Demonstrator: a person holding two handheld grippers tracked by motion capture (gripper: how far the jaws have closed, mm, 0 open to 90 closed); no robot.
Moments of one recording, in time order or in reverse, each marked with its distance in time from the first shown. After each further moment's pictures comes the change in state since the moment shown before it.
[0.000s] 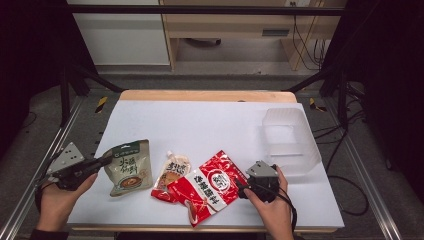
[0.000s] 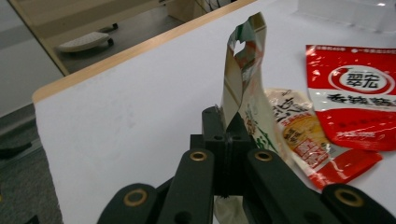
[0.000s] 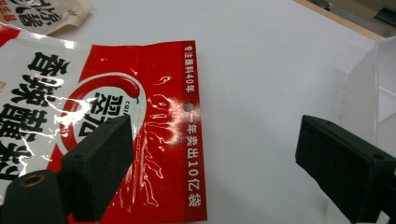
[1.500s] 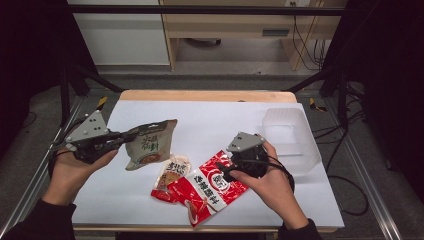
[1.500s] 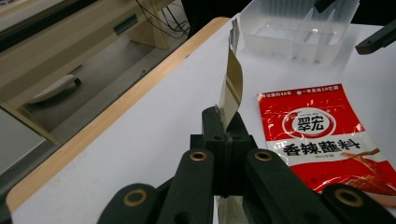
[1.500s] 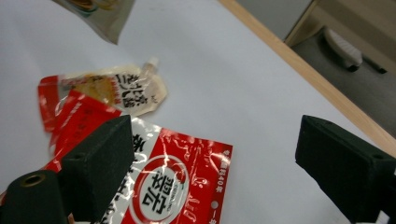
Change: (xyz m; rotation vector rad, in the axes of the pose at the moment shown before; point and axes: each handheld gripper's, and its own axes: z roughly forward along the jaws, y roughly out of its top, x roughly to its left) left arm -0.025 0.113 0.020 -0.006 -0.141 0.187; right arm 0.007 0.122 -0.041 -0.023 0.217 -0.231
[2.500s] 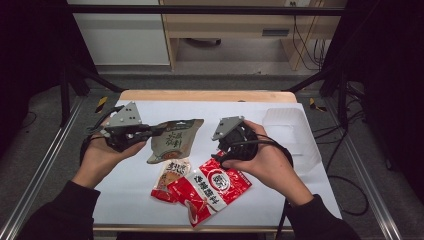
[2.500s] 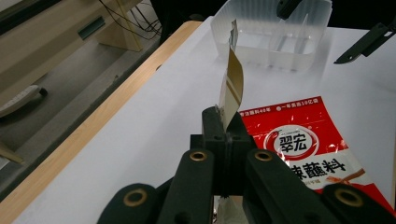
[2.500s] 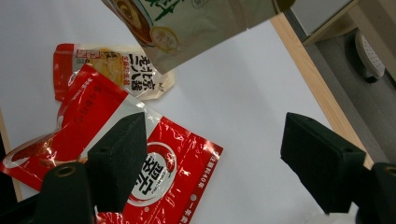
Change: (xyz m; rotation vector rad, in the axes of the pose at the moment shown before) left arm -0.007 0.036 0.052 0.018 -0.109 0.038; right arm -0.012 0.050 -0.001 0.139 0.087 -0.209
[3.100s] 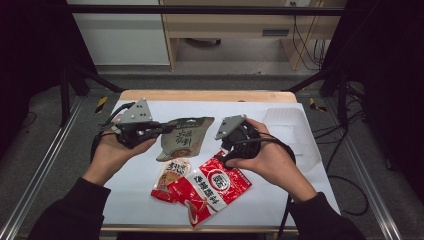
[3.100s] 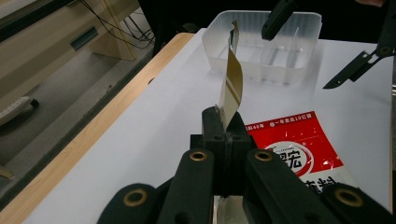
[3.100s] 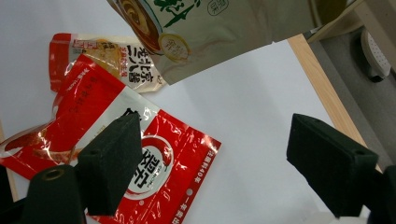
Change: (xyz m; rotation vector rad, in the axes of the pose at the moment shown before) left arm -0.002 0.013 0.010 -0.034 -0.021 0.013; right arm -0.007 -0.006 0.006 0.015 0.017 -0.012
